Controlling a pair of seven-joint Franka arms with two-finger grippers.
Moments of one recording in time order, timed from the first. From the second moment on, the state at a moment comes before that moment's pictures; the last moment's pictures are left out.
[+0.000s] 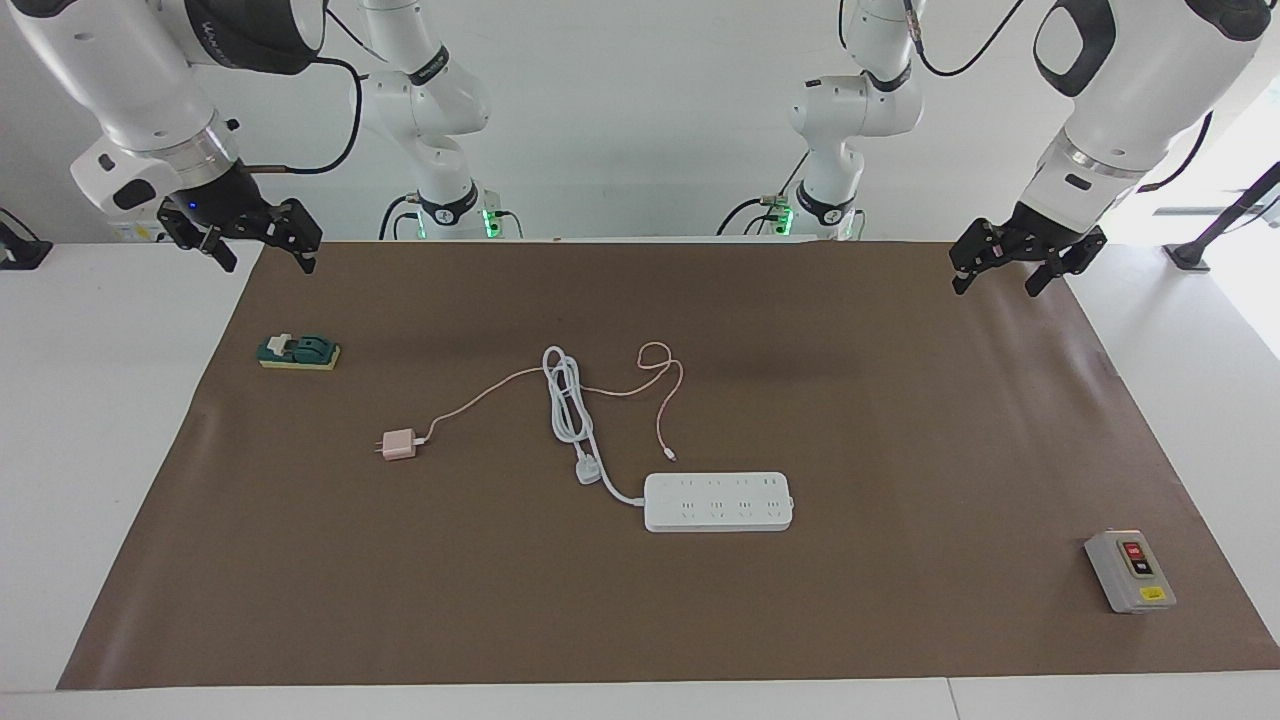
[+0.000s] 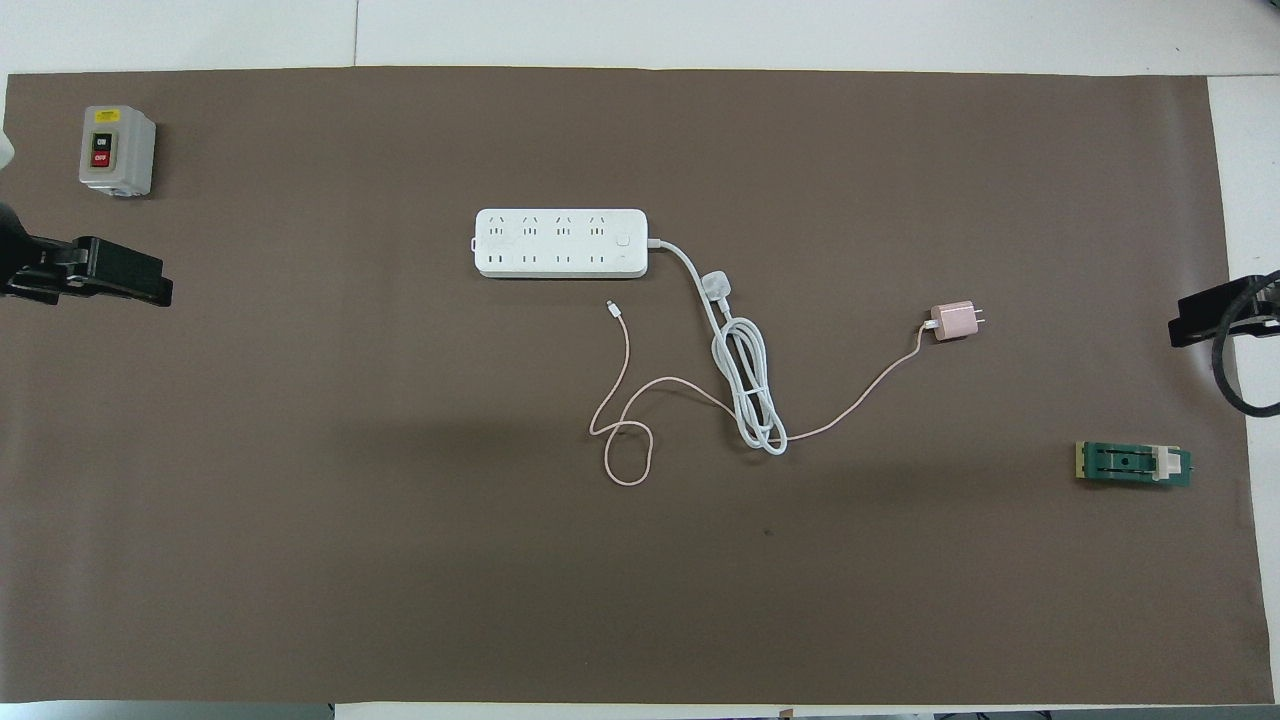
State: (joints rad) left arm -0.06 0.03 -0.01 -1.56 -0.02 1.58 0.04; right arm -0.04 -0.02 -0.05 -1.60 -0.04 1.50 -0.07
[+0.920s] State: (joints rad) left arm -0.06 0.03 -0.02 -1.55 -0.02 1.57 0.04; right arm -0.04 -0.02 -0.05 -1.63 -0.03 1.50 0.06
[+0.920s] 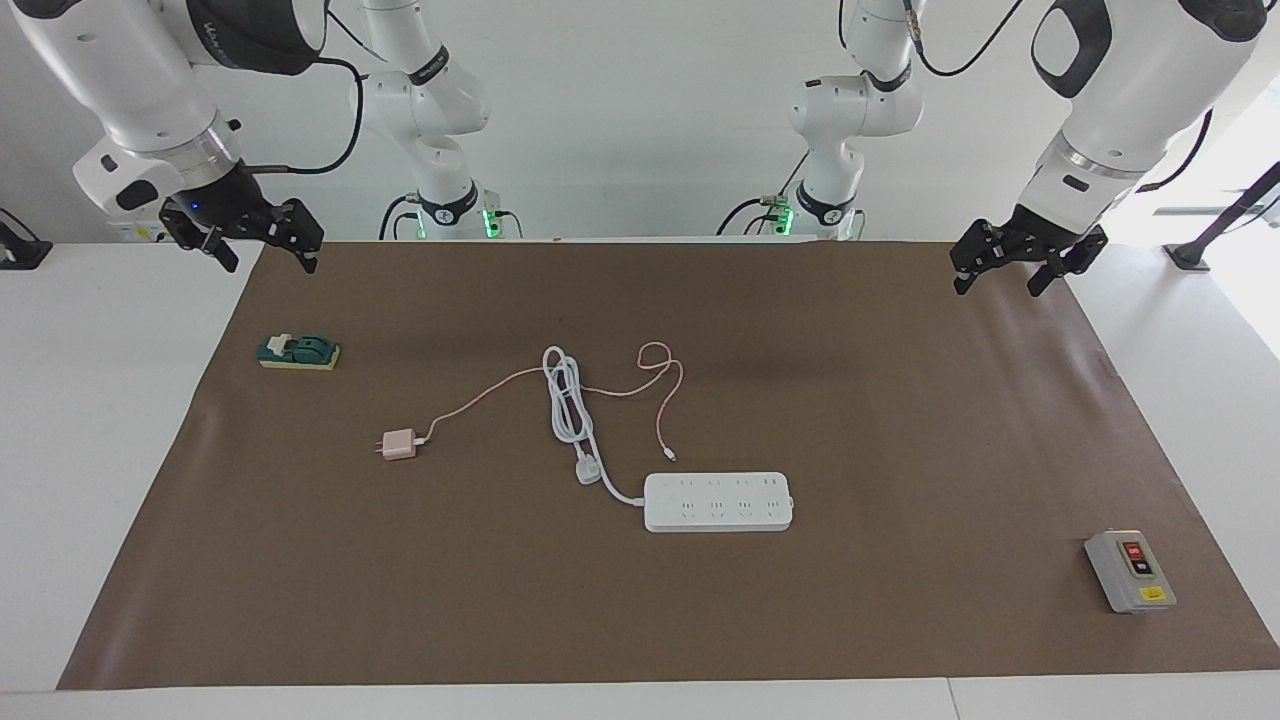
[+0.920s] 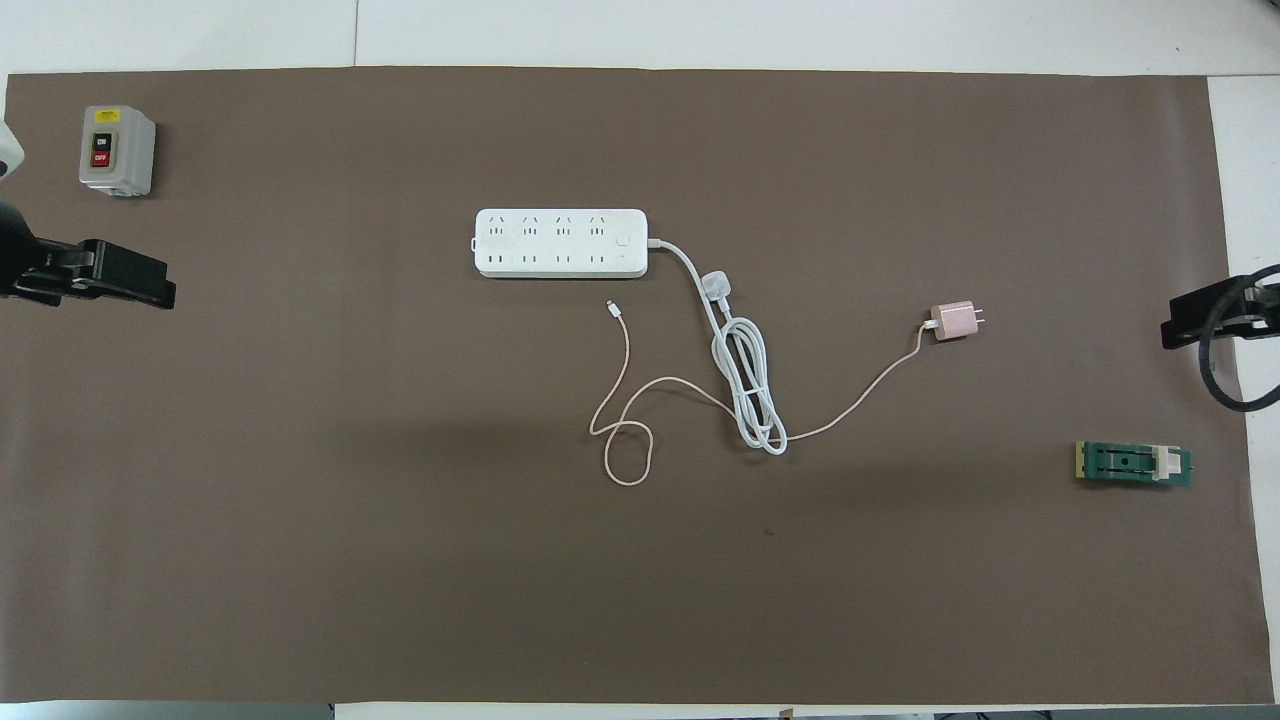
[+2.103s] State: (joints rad) left arm -0.10 0.18 -0.06 -1.43 -0.33 1.57 0.04; right arm -0.23 0.42 -0.07 -1.68 0.64 1.62 0.81
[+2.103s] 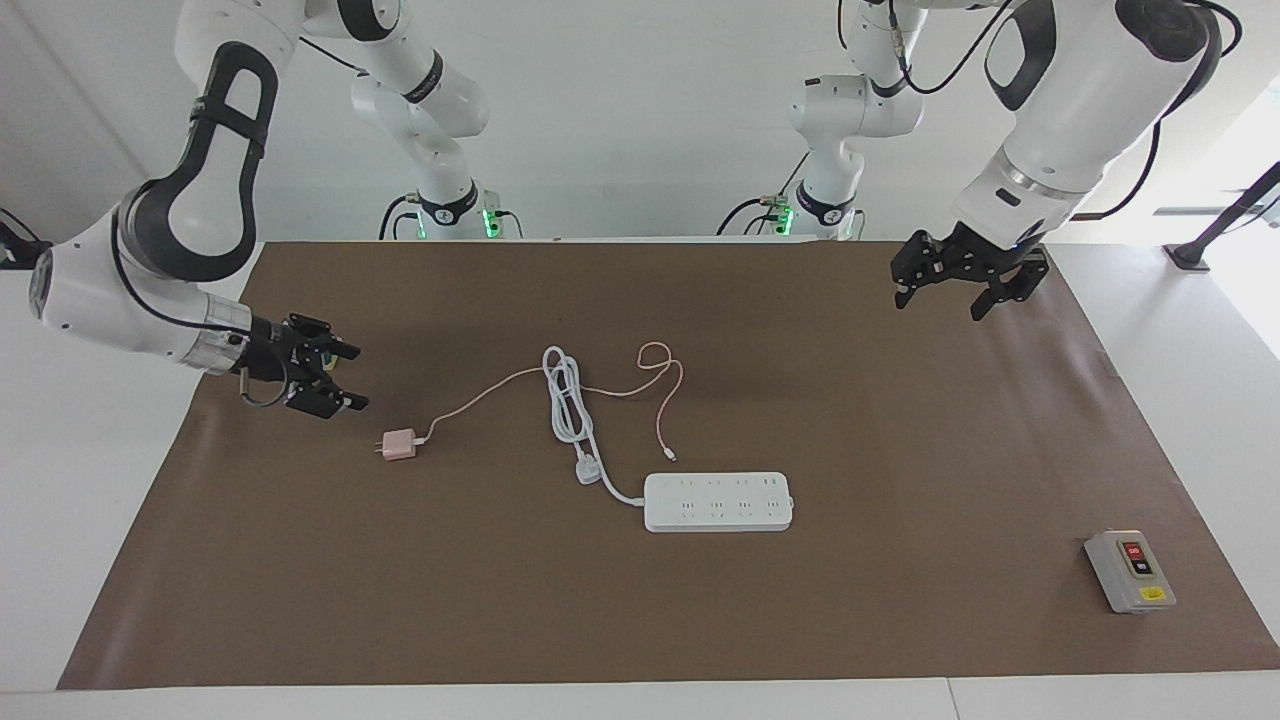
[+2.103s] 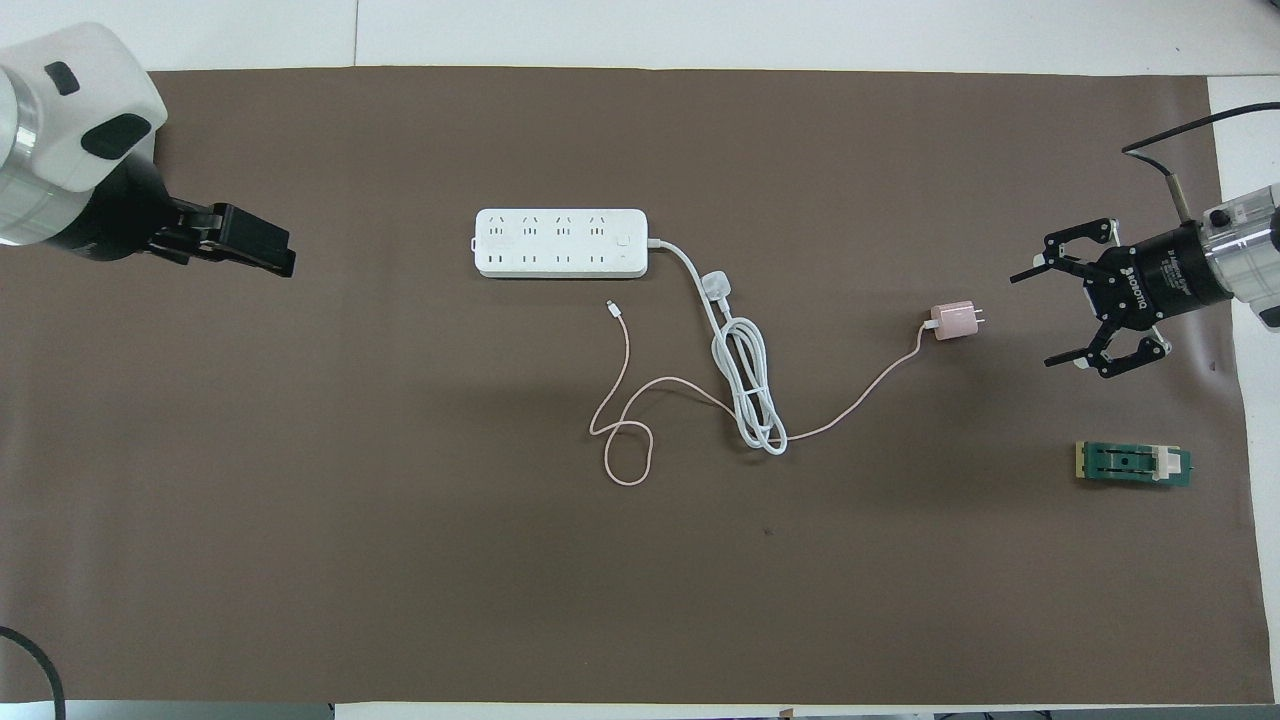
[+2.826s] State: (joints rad) left arm 0.06 0.40 -0.06 -1.45 -1.12 1.48 0.15; right arm -0.24 0.61 -0.07 -1.62 0.73 1.61 0.81
